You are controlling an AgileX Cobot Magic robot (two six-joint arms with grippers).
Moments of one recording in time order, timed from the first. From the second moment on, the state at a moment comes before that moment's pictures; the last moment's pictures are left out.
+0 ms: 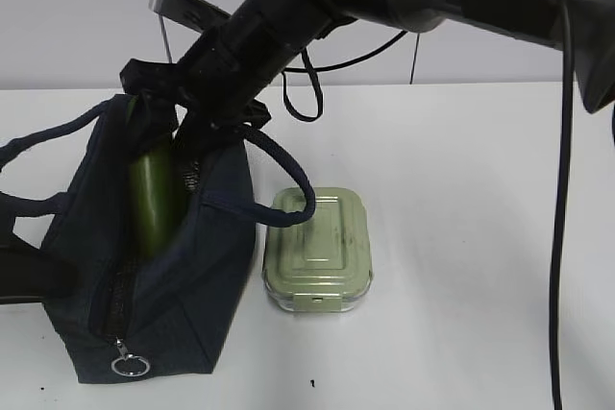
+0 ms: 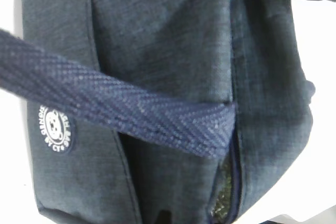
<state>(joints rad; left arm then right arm) 0.02 1.15 -0.53 -0.94 0.88 0.65 0.55 2.27 -2.07 0.77 1.08 -0.23</state>
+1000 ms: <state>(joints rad) 0.02 1.15 -0.53 -0.93 0.88 0.65 0.44 2.21 -2.32 0.07 1.25 -0.09</state>
